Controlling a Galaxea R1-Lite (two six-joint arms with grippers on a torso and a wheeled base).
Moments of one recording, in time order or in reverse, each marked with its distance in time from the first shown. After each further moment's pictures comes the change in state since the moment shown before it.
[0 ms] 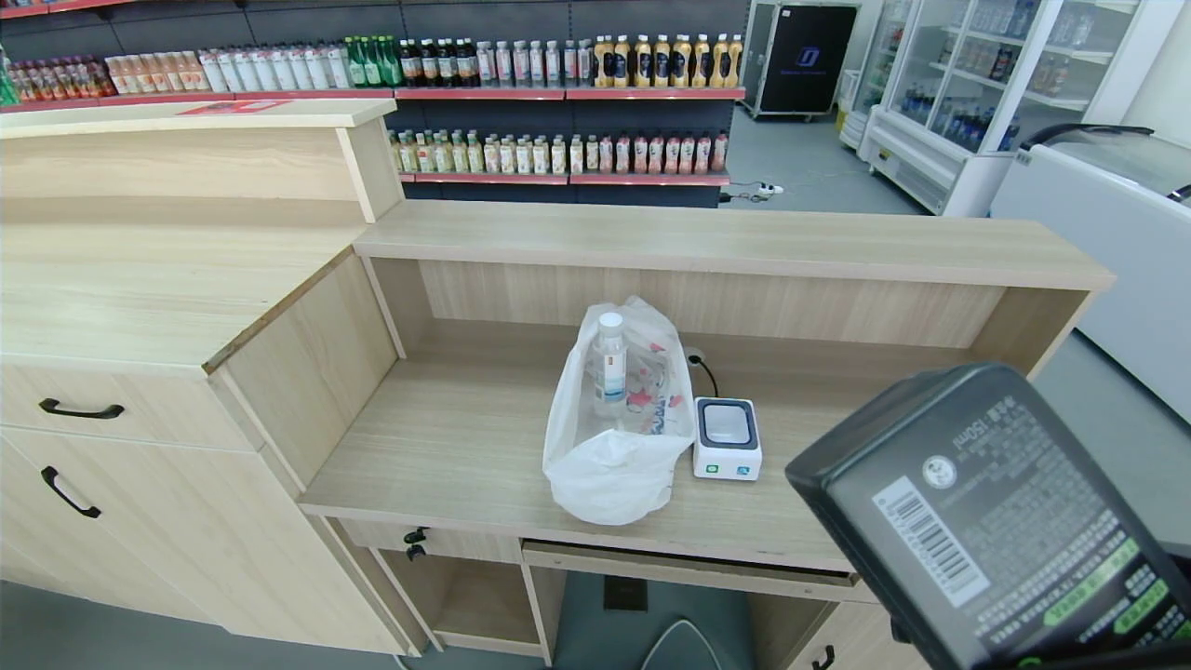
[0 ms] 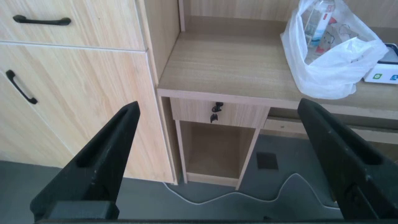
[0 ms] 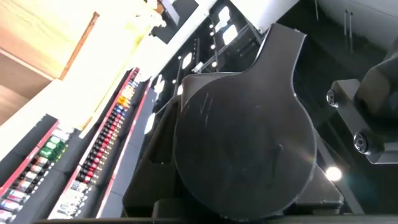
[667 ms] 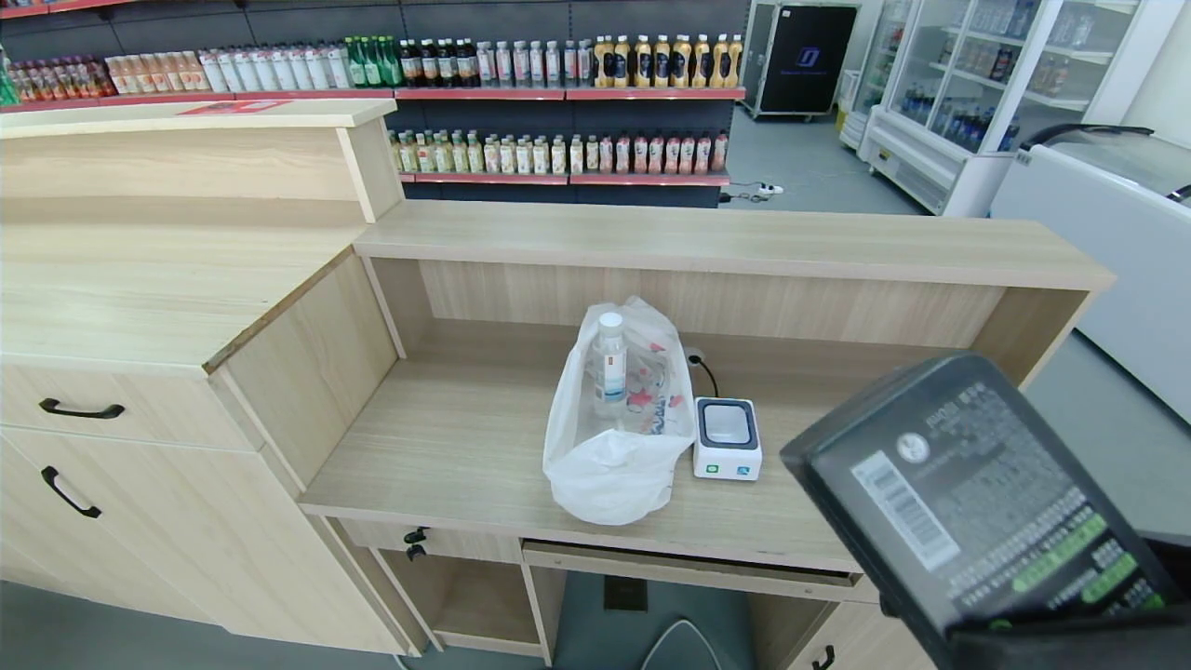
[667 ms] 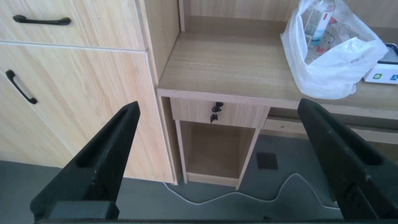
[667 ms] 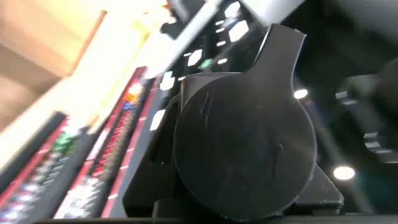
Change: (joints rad) left arm 0.000 0.000 0.000 0.000 0.000 0.000; right arm -0.032 0.004 -0.008 0.032 -0.050 0.042
